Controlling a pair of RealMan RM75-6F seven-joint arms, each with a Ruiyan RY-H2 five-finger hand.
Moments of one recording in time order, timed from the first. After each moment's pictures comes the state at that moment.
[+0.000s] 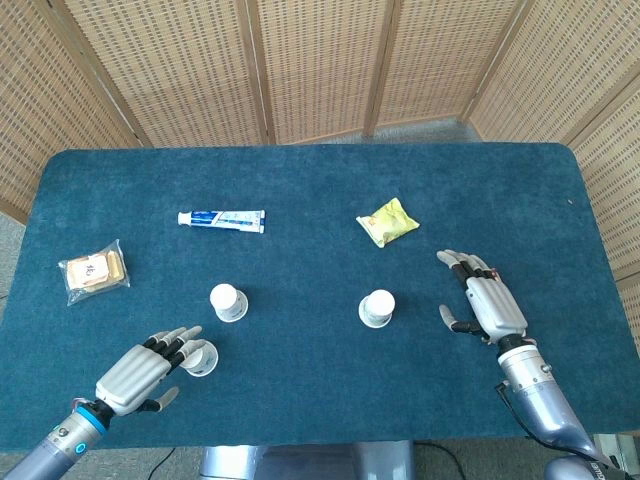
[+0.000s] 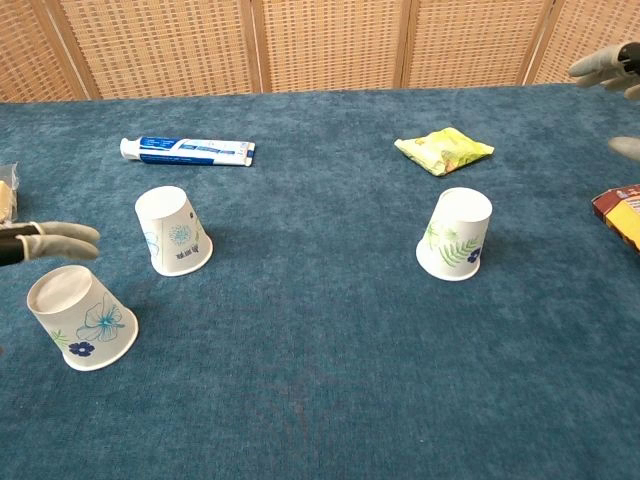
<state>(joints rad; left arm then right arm) -0.33 -1.11 0.12 -1.84 1.67 1.03 0.18 0.48 -1.09 0.17 -1.95 -1.09 1.06 -0.05</state>
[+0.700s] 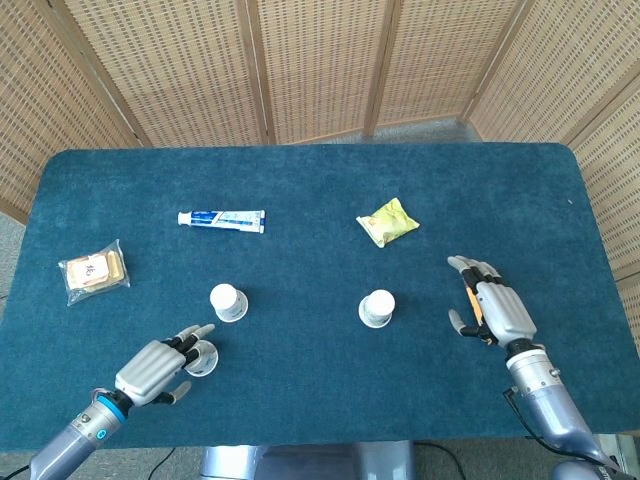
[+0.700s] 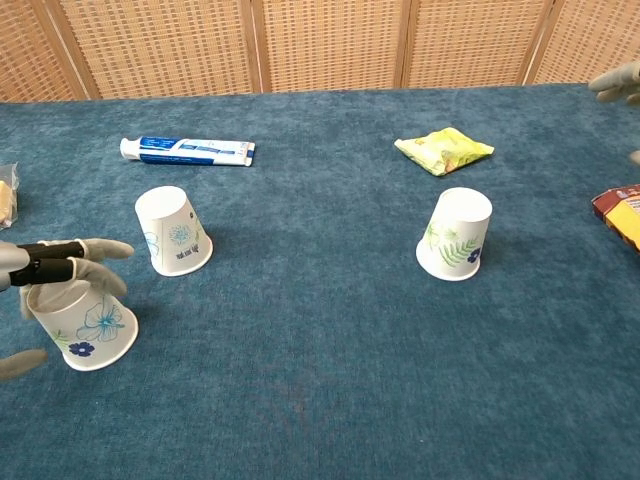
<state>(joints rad) -0.39 -1.21 0.10 -1.77 1.60 0.98 0.15 0.46 -1.07 0.16 -1.95 -1.06 1.05 -0.03</state>
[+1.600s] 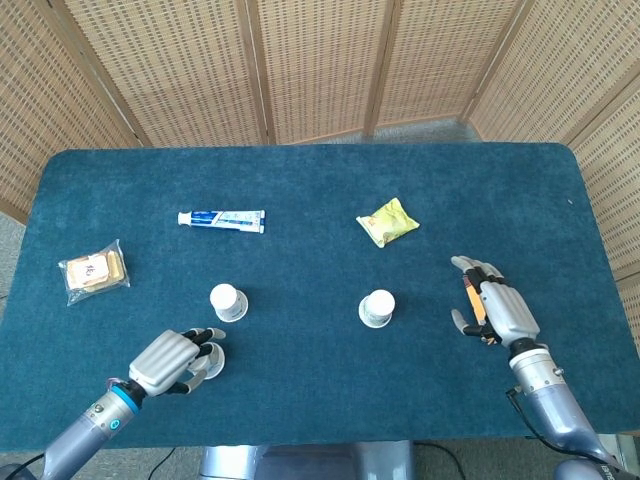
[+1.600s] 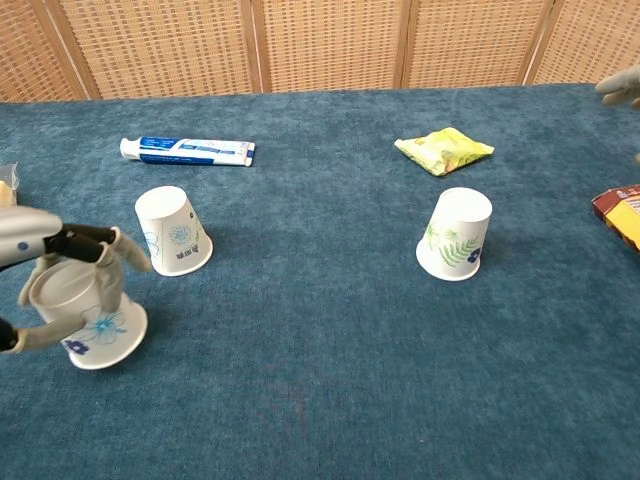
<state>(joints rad) -0.44 -1.23 0.07 -1.81 1.58 0.99 0.16 0.45 -1.06 0.16 -1.93 -1.06 1.03 0.01</state>
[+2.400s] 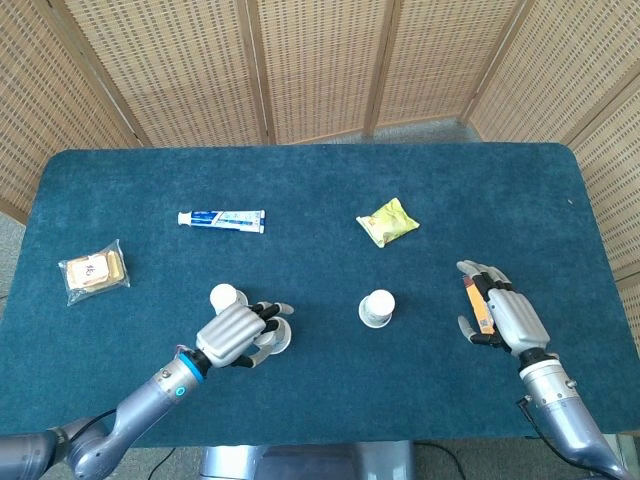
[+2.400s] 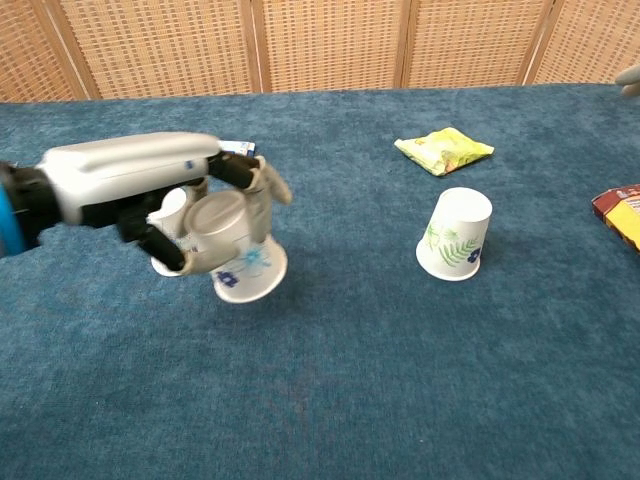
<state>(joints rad) -0.64 -1.43 -0.11 -1.81 1.42 0.89 0.27 0.40 -1.01 0.13 -1.96 -1.18 1.07 0.07</state>
